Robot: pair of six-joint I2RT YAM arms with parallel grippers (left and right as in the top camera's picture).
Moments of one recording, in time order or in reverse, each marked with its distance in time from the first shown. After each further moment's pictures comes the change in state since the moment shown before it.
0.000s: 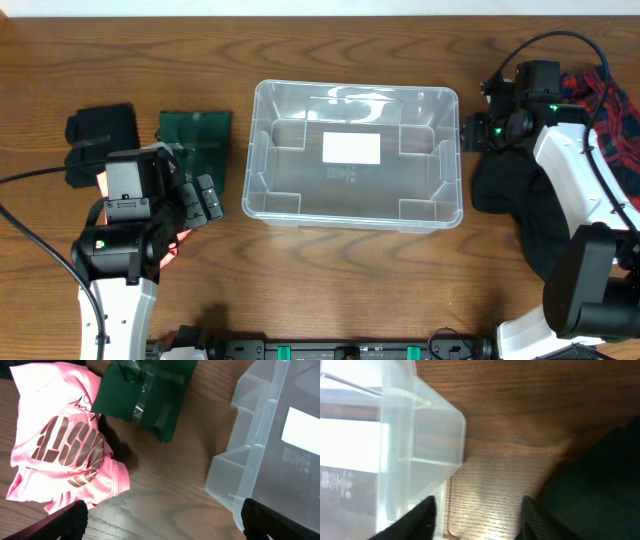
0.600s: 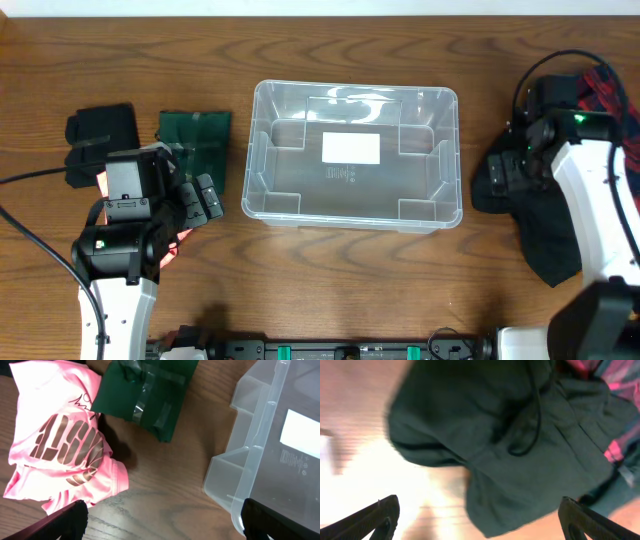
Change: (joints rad) left arm 0.000 0.000 0.000 0.001 0.001 -0.024; right arm -0.007 -0.156 0.013 -0.413 0.507 -0.184
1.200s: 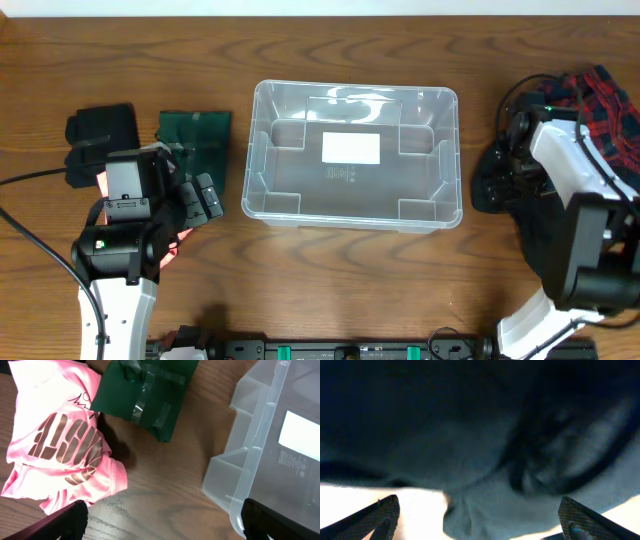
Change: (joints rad) left arm 0.000 0.000 0.000 0.000 0.002 -0.007; right arm -0.035 0.293 -0.036 0.024 0.113 -0.060
